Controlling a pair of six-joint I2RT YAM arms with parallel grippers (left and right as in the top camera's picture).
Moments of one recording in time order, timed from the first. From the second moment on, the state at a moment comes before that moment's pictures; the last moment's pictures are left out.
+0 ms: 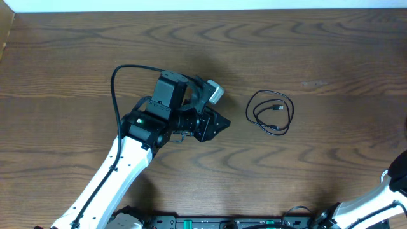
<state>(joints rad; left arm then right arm) -0.45 1.29 1.04 -0.63 0.62 -0.07 -0.69 1.95 2.20 -1.40 0.38 0.50</state>
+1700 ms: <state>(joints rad) -0.45 1.20 1.04 -0.64 0.25 -0.19 -0.05 1.88 1.43 -0.97 -0.32 -0.04</state>
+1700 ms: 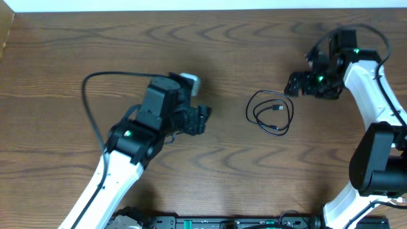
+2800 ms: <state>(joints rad) -0.45 1.64 1.04 -0.28 0.69 -0.10 0.05 1.88 1.17 -0.86 -0.33 0.16</state>
